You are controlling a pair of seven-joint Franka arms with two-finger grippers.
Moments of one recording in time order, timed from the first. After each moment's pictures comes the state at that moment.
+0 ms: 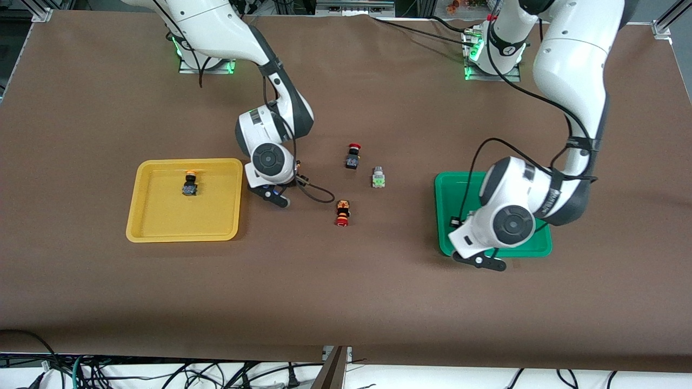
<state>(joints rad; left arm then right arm) -0.12 0.79 -0.17 -1.34 0.16 1.84 -0.08 0.77 0.65 -0.25 -1.75 0.26 2.08 0.84</state>
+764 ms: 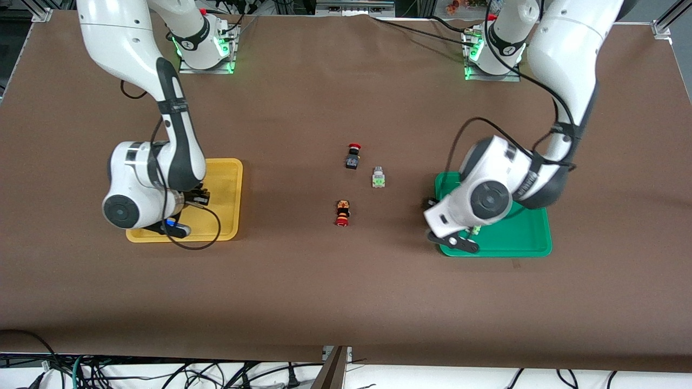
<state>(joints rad) -0.14 0.67 -0.37 -1.44 0.15 1.87 -0.30 0.52 0.67 -0.42 -1.65 0.27 1.80 0.25</state>
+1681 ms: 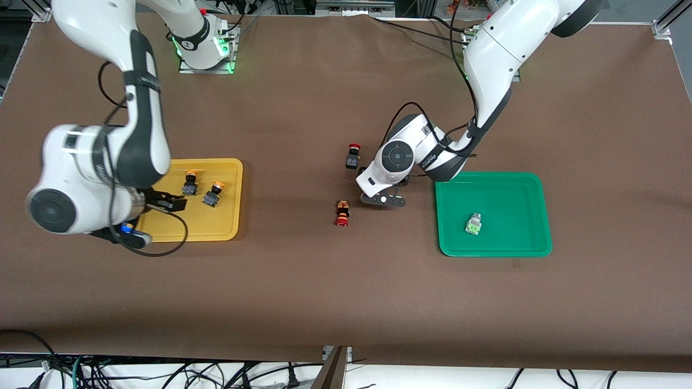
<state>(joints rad) -0.29 0.77 -0.42 -1.70 0.16 2.25 -0.63 0.54 0.62 -0.60 -1.28 0.26 1.46 0.26</state>
